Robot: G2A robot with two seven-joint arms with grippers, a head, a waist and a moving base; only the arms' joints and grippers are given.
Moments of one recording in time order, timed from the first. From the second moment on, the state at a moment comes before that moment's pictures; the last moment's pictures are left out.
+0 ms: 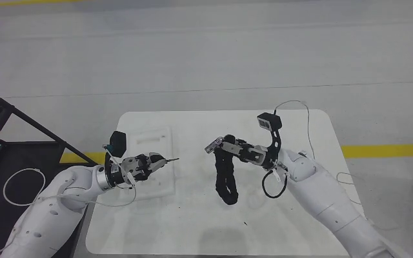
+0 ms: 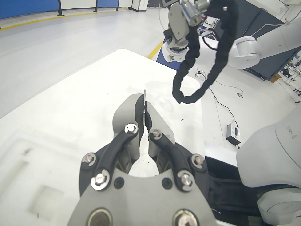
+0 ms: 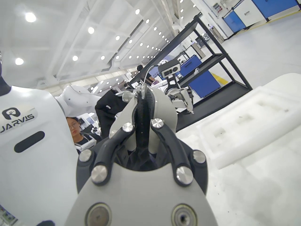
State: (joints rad) left arm 1.34 -0.67 -1.28 -1.60 0.49 -1.01 -0.11; right arm -0.88 -1.19 0.83 -1.21 0.56 -1.01 0.81
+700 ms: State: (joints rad) left arm 1.34 -0.67 -1.28 -1.60 0.49 -1.01 -0.11; right arm -0.81 -1.32 0.78 -0.86 0.68 -1.01 0.81
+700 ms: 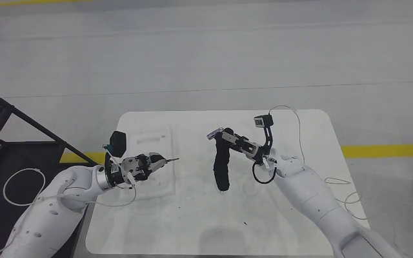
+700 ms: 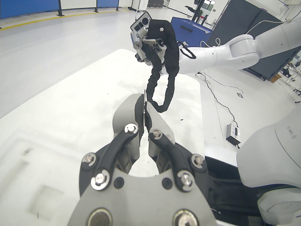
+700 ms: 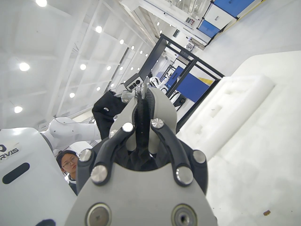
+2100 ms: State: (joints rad) left arm 1.08 -0.81 -0.95 -1.46 0.20 -0.90 -0.19; right arm -0.78 -1.33 0.76 -0.75 0.70 -1.01 0.81
